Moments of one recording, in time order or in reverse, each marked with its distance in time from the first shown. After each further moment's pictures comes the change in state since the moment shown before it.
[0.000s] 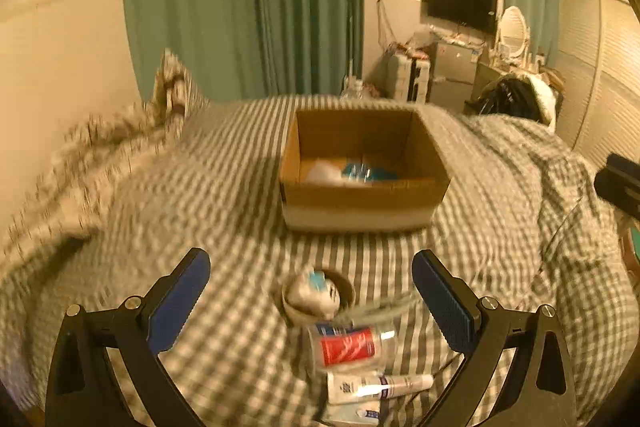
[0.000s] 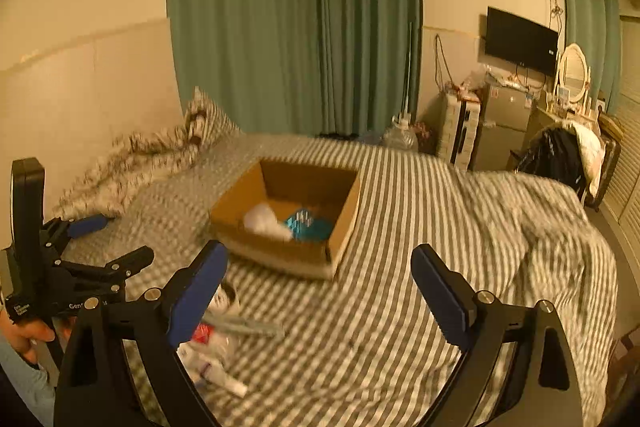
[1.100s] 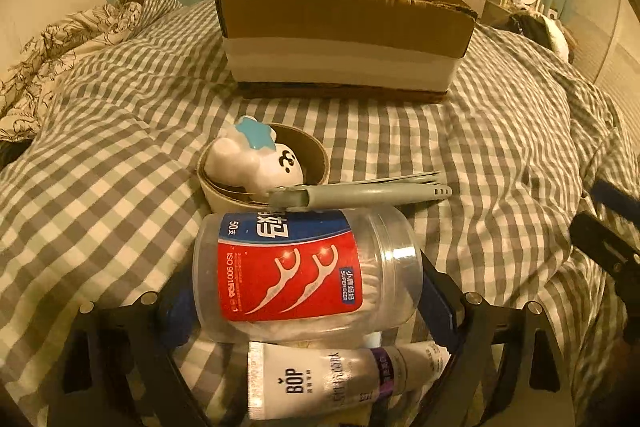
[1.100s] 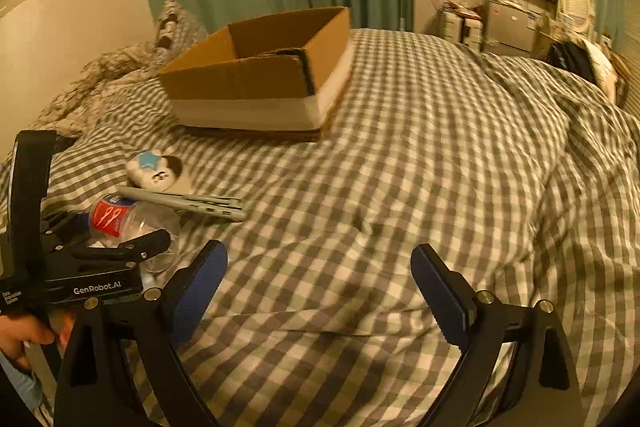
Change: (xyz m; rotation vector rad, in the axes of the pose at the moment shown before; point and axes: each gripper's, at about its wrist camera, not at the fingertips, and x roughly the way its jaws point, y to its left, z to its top) left arm 0.099 -0.029 -0.091 -0.011 0.247 -0.033; right arm 0.101 -0.019 -0.127 0.038 0.207 0.071
